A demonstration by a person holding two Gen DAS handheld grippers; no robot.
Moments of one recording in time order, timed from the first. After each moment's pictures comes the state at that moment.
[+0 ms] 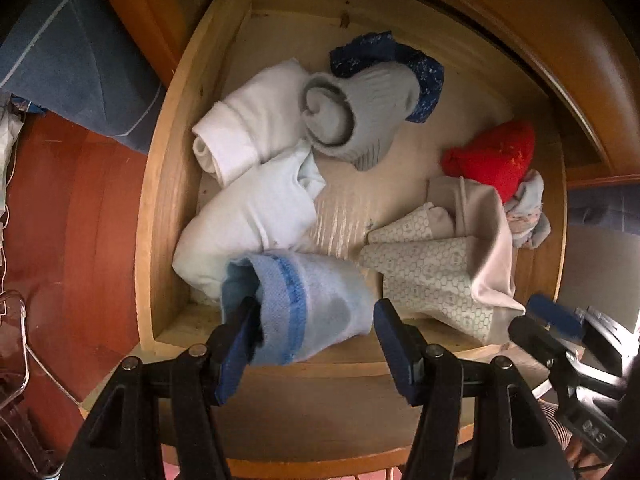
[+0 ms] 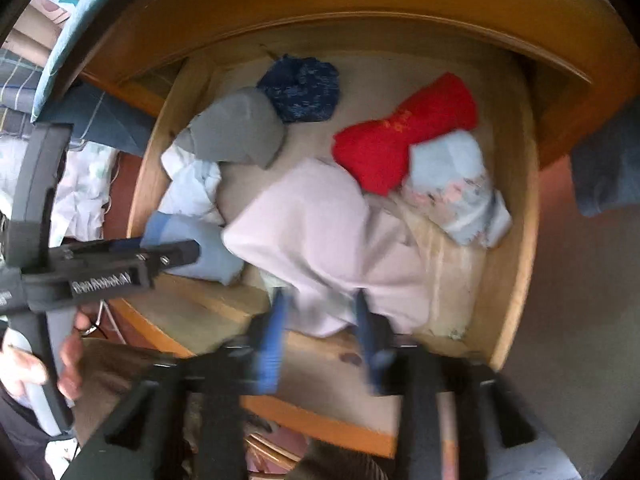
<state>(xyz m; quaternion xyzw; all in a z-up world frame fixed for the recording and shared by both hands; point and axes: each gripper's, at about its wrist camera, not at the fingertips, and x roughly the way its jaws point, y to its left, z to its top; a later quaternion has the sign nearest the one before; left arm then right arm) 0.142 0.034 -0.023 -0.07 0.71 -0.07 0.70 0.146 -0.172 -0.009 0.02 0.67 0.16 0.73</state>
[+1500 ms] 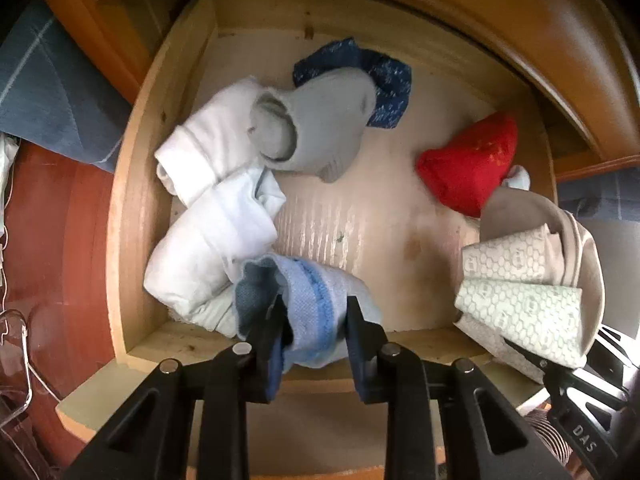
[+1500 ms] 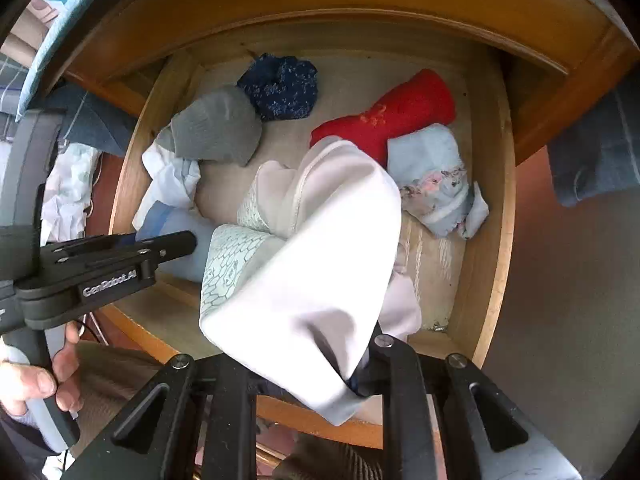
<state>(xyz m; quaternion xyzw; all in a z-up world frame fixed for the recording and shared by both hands) 0.145 0.005 -0.023 -0.06 0.68 -0.08 0.72 0.135 -0.190 -0.006 0.01 0.66 0.13 0.74</state>
